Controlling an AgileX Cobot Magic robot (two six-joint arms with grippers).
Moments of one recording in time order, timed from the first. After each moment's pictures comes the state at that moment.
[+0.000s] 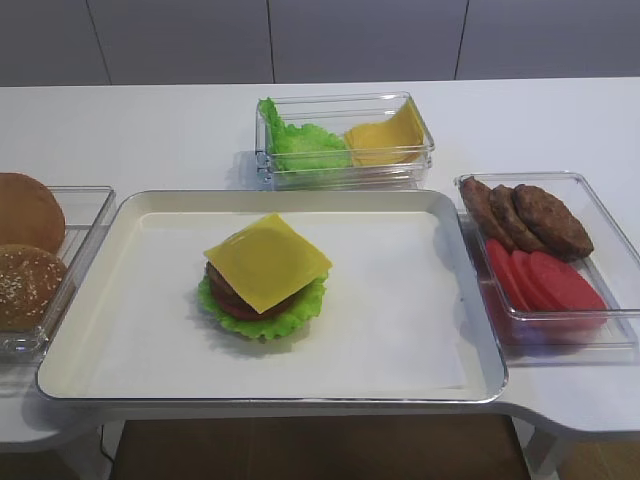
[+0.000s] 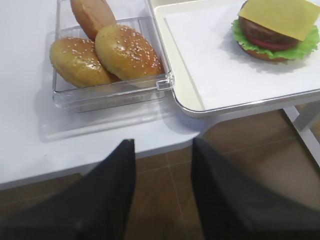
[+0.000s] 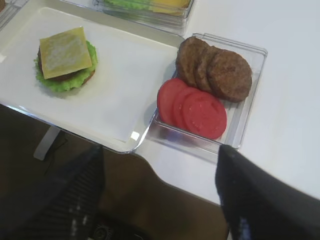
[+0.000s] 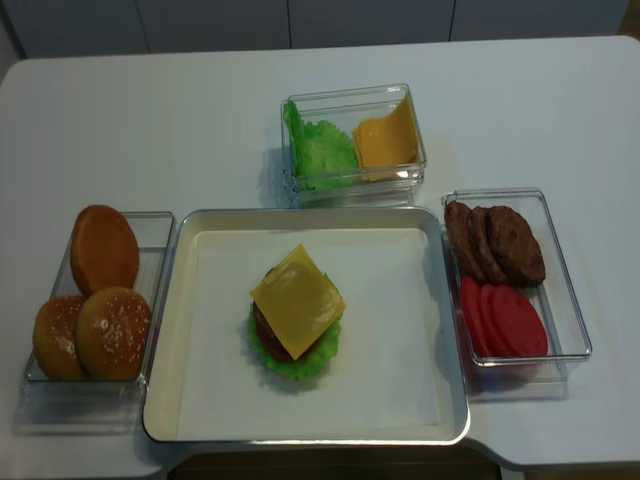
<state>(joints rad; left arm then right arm) -0.07 -0.02 -0.49 -0.08 1.18 0.06 0.60 0.55 -1.02 -0.07 1.27 0.15</state>
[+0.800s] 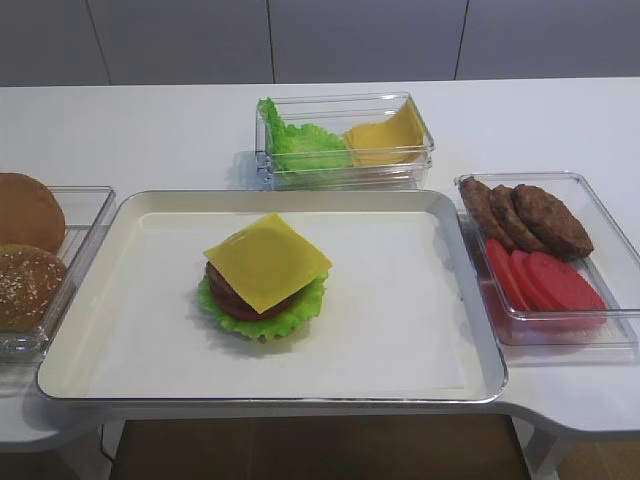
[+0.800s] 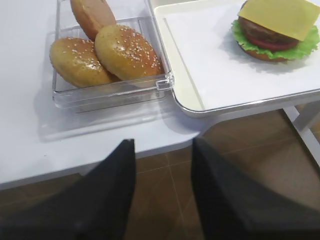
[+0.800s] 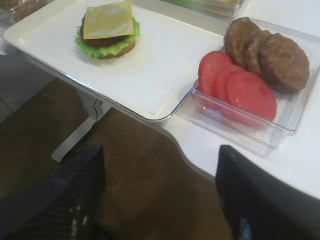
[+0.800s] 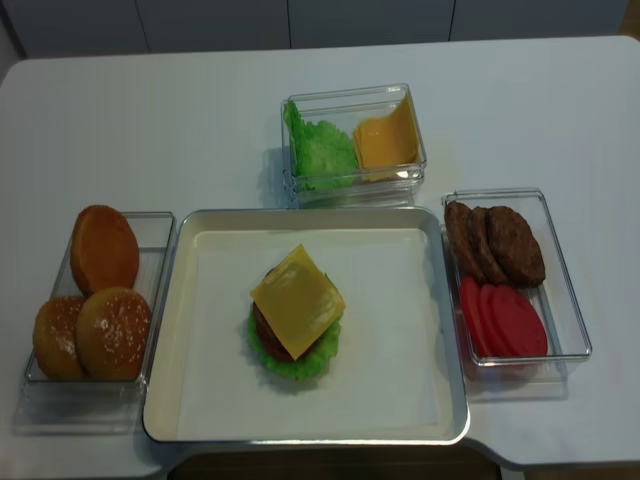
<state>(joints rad) -0.07 -0.02 -0.49 -0.08 1.18 0.06 0.60 0.07 -0.54 0.09 1.10 -0.05</state>
